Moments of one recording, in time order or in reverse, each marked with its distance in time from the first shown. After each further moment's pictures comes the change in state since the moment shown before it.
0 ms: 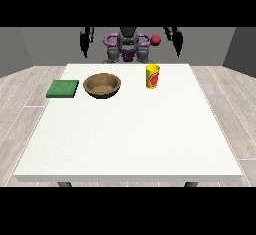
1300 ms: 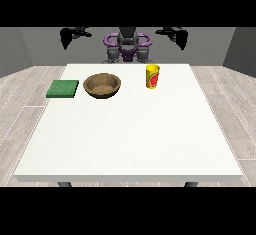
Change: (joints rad) left arm -0.128 0.005 0.149 0.011 0.137 -0.054 -0.131; right arm -0.047 -0.125 -0.231 -0.020 -0.232 0.214 -0.028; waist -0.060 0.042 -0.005
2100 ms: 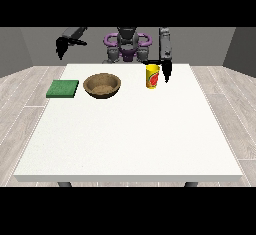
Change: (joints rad) left arm -0.148 -0.092 -0.001 0.550 -0.124 0.118 -0.502; right arm -0.067 -0.026 -0.033 0.112 0.009 0.074 -0.132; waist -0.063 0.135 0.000
